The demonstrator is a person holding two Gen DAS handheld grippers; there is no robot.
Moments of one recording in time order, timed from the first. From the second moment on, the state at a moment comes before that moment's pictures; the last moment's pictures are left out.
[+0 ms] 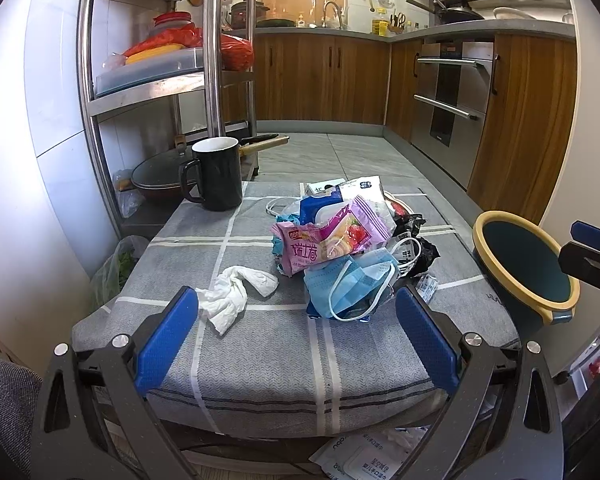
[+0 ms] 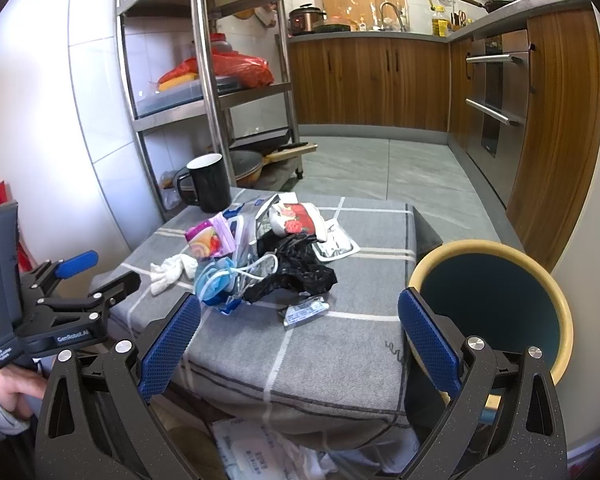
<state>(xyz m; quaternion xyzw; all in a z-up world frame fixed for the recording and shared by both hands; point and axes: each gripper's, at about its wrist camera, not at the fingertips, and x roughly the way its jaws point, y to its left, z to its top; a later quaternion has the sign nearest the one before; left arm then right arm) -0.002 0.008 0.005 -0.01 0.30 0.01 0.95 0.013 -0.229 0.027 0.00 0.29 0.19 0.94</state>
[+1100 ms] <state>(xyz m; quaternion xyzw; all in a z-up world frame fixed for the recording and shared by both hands) -0.004 0.013 0.006 -0.01 0.30 0.02 0.95 0.012 -0.229 0.026 0.00 0.29 0.19 0.94</state>
